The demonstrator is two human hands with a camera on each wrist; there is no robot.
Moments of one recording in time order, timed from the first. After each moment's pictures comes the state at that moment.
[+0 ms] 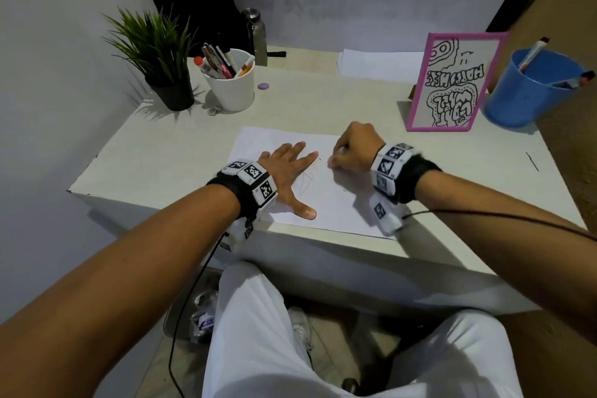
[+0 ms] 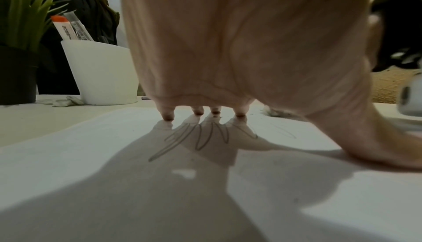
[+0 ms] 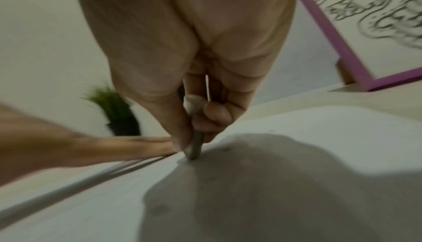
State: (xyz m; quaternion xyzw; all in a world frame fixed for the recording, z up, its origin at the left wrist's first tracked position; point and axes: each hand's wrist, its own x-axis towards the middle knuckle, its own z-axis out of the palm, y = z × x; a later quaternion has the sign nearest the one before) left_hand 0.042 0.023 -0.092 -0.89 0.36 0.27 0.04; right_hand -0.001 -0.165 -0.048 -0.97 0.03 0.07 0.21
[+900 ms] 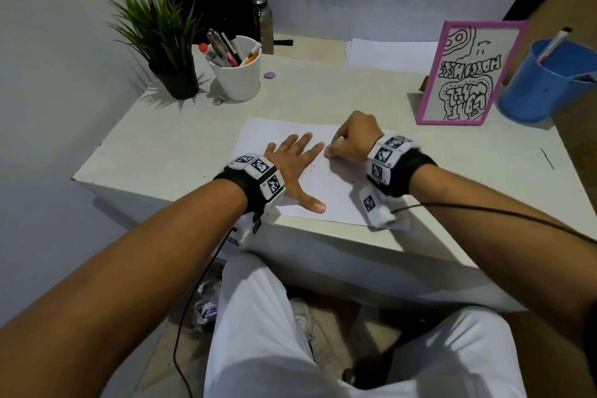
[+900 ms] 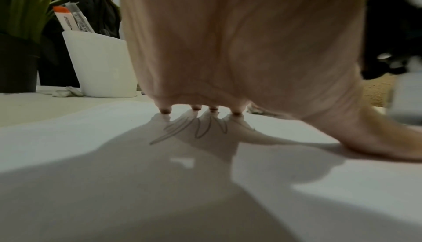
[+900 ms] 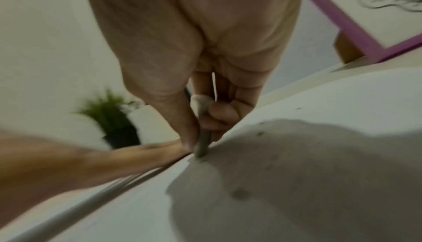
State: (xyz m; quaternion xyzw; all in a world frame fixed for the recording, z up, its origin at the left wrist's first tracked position) left_hand 0.041 0.022 -0.100 -0.90 0.35 0.26 0.04; right_hand 0.011 -0.151 -0.052 -0.96 0.08 0.07 0.26
